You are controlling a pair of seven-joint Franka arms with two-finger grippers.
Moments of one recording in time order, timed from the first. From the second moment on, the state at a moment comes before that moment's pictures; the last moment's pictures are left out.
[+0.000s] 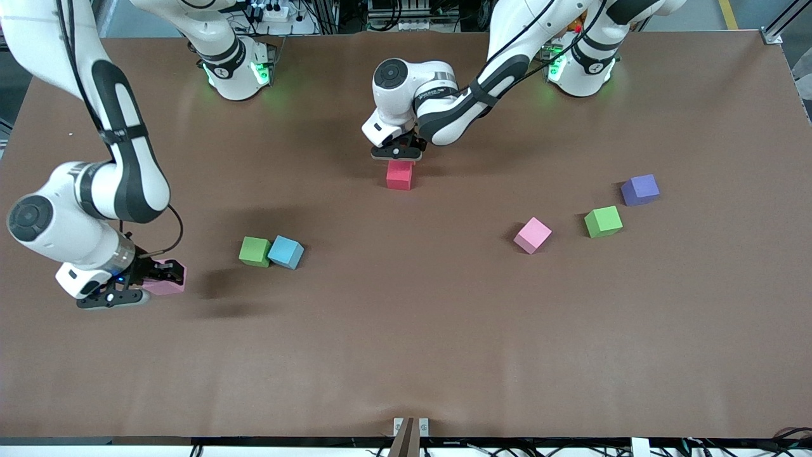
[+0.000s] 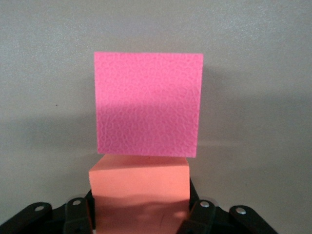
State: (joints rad) left arm -0.48 0.68 -0.66 -1.91 0.50 2.35 -1.33; right arm 0.07 0.41 -0.12 -1.82 0.09 2.32 -0.21
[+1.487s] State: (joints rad) left arm -0.49 0.60 -0.64 -1.85 0.50 2.24 -1.33; right arm 0.34 0.34 -0.21 -1.83 0.19 2.23 0.08
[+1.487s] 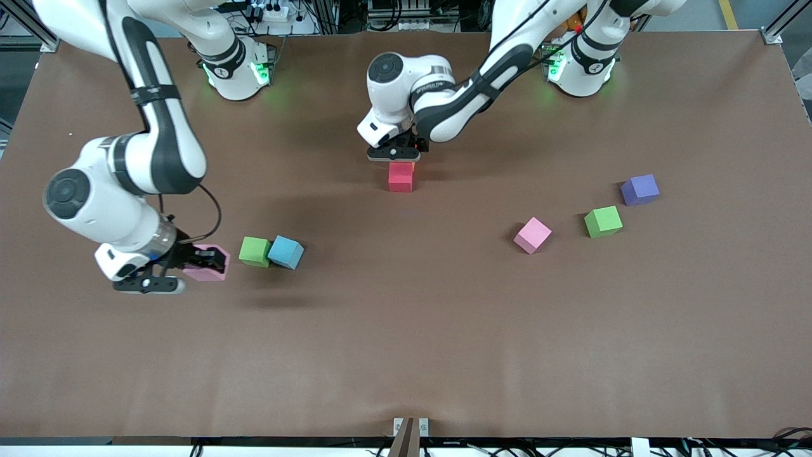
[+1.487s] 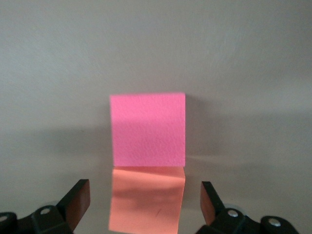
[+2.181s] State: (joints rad) left arm -0.07 0.48 -0.64 -1.82 0.45 2.15 -1.39; right arm 0.62 0.35 -0.21 -1.84 0.26 2.23 0.37
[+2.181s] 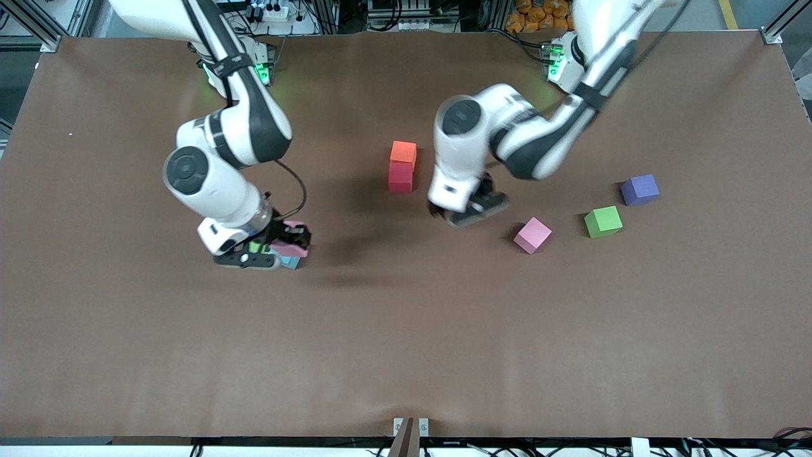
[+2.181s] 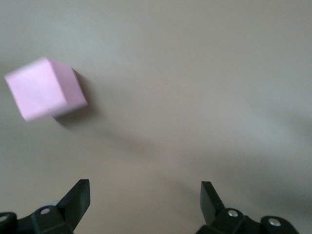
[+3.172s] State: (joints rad) left arm 0.44 0.46 -0.84 -2.05 0.44 2.30 -1.56; right arm 1.08 0.53 -0.26 -1.85 0.29 2.45 0.80
